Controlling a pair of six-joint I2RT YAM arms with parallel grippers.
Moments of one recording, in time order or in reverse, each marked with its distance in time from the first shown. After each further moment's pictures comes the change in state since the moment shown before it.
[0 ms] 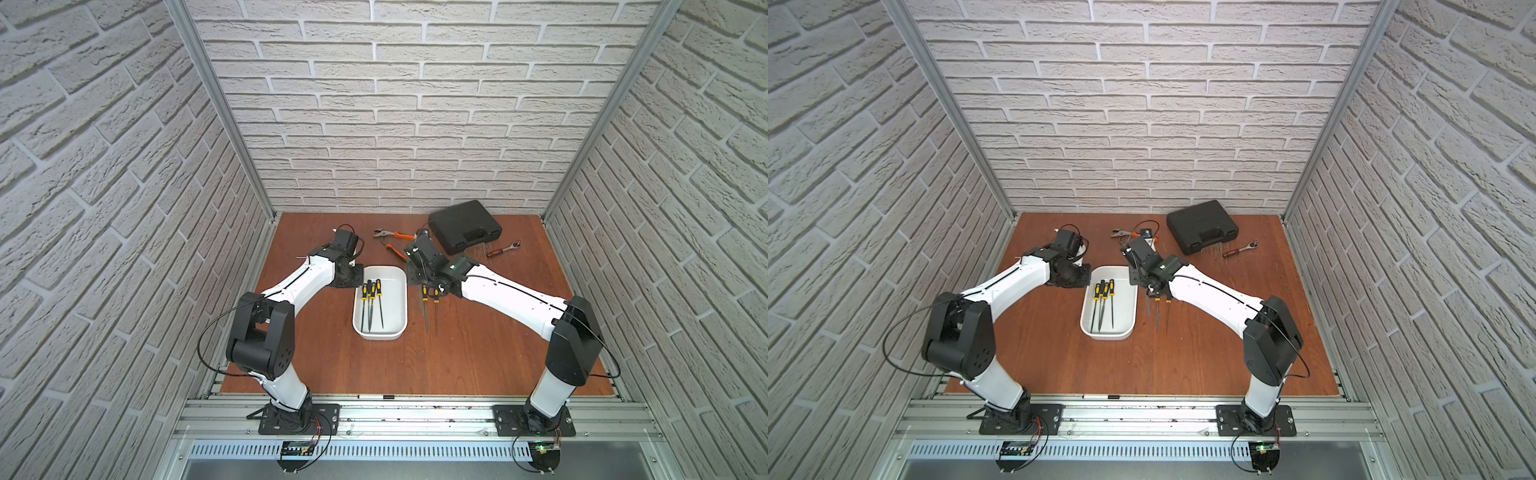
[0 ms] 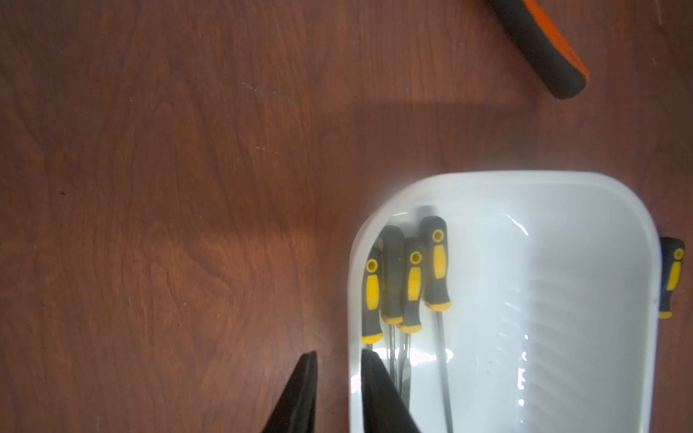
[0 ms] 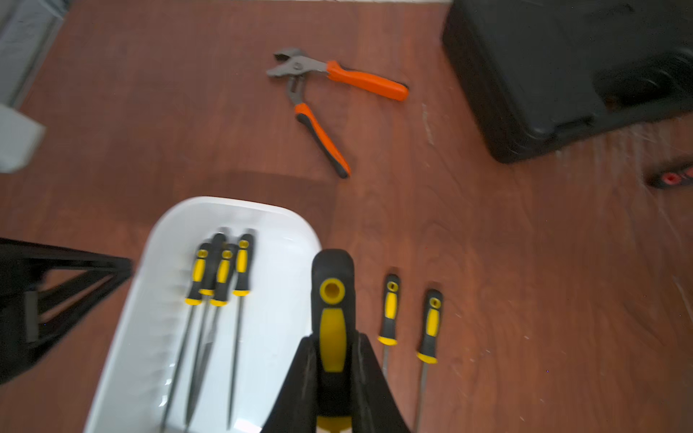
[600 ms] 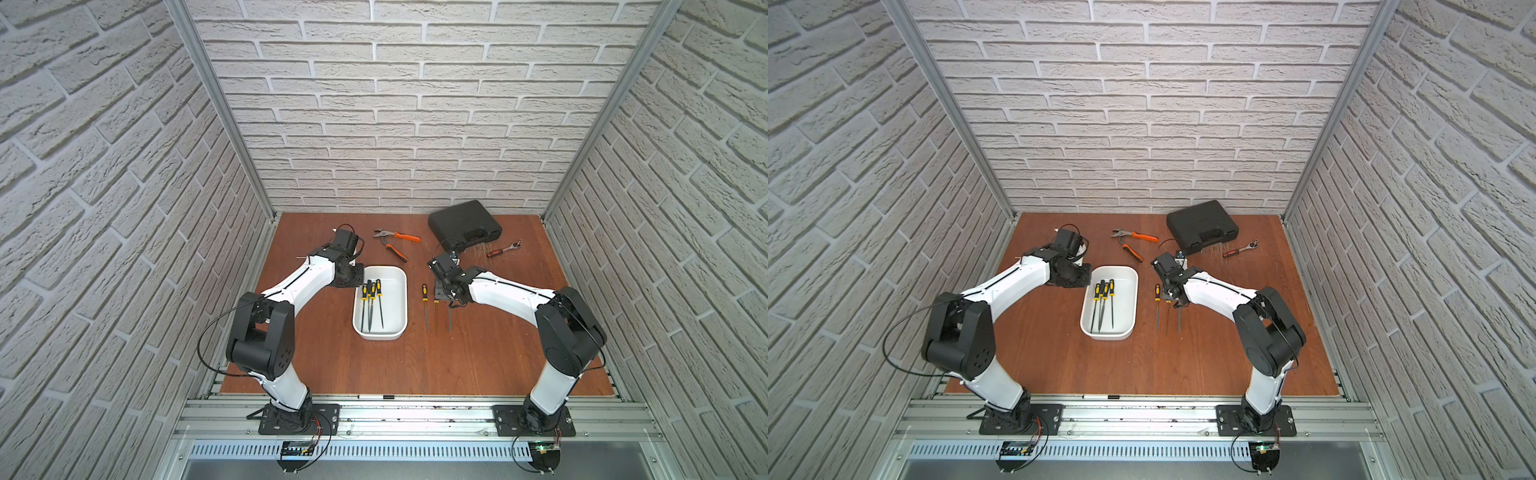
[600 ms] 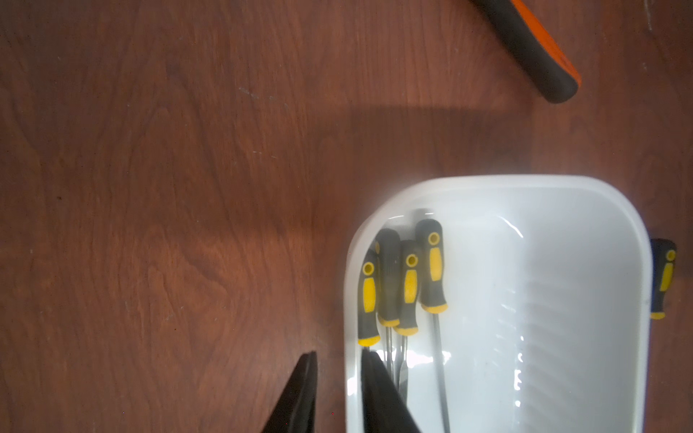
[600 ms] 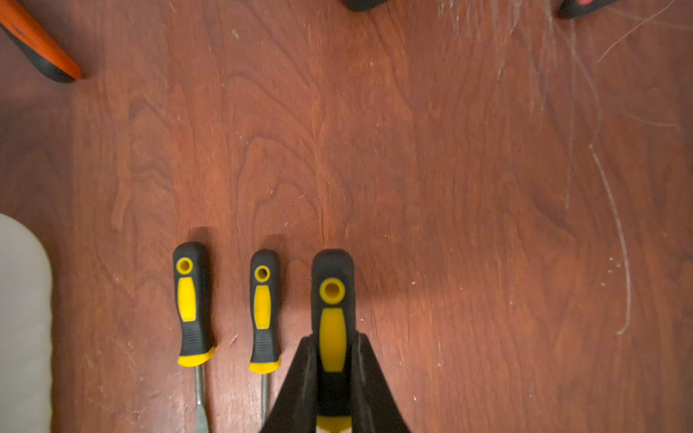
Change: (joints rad) left arm 0.000 0.000 0.000 0.006 0.005 0.000; right arm -0.152 0.071 -0.237 0.062 -0.001 0.043
